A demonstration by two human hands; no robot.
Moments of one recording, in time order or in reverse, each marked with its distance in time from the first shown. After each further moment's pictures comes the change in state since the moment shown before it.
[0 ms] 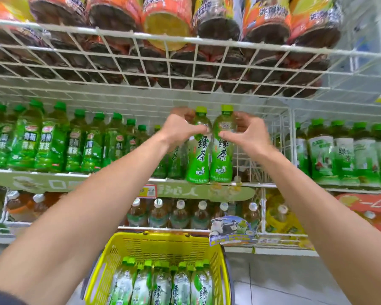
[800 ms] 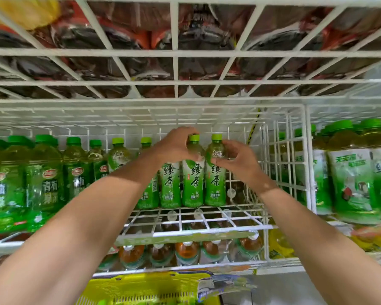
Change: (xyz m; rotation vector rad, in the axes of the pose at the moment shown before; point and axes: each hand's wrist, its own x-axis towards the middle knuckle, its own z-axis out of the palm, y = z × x) left_hand 0.162 -0.095 0.093 0.373 -0.421 -0.017; right_hand 0.095 0.178 0.034 0.078 -0.128 0.189
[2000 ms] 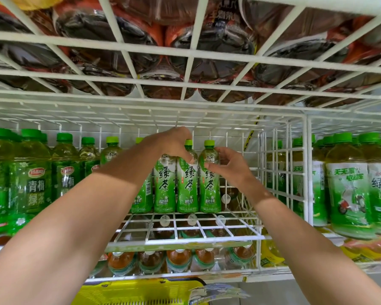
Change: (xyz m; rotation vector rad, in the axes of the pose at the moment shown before) left_hand 0.022 0.011 -0.020 0.338 -0.143 -0.123; right_hand 0.016 0.007 0.015 -0.047 -0.022 0.175
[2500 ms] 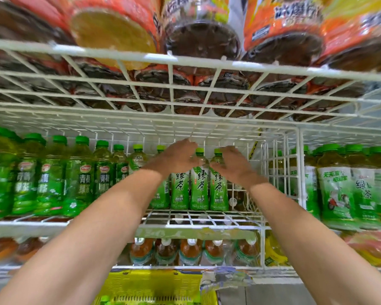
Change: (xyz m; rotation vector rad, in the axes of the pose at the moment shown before) left_hand -0.095 0.007 -0.002 0.109 0.172 0.128; right_hand -0.036 -0.077 -0.005 -0.710 -0.106 -0.110
